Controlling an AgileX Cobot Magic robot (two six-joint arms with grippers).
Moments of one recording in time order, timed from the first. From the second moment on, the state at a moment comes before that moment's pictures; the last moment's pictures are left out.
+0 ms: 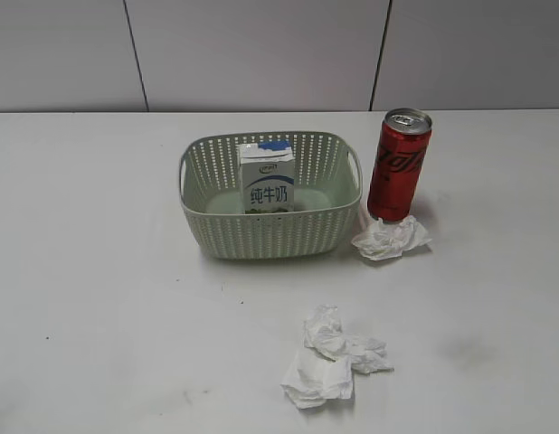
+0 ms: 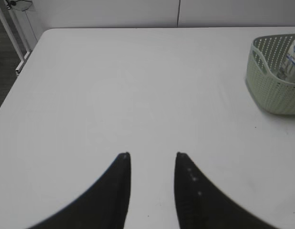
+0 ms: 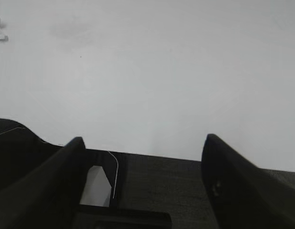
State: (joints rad) left arm -0.01 -0.01 -0.51 -0.14 1.05 0.15; right arm 0.09 0.62 -0.55 0.02 1.09 -0.14
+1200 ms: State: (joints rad) left arm -0.01 -0.01 -0.51 -0.14 1.05 0.15; right arm 0.09 -0.01 -0.51 0.01 1.05 -0.11
